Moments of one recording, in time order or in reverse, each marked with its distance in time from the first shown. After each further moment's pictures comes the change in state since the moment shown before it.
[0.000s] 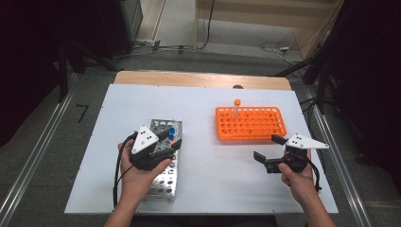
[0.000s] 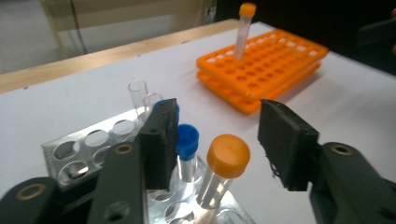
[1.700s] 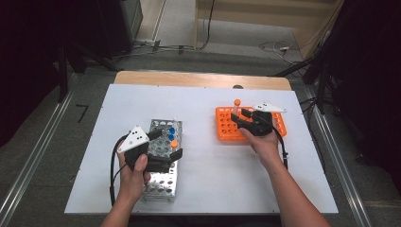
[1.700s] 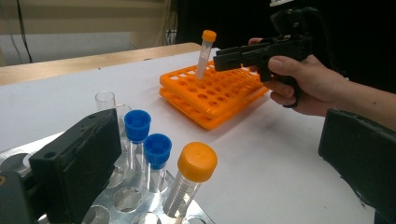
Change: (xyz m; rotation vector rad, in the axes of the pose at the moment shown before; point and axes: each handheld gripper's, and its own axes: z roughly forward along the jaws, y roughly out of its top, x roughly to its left) left arm 0.008 -0.004 -0.005 -0.046 -0.154 -0.046; right arm -0.020 0.052 0.122 0.027 -0.161 0.118
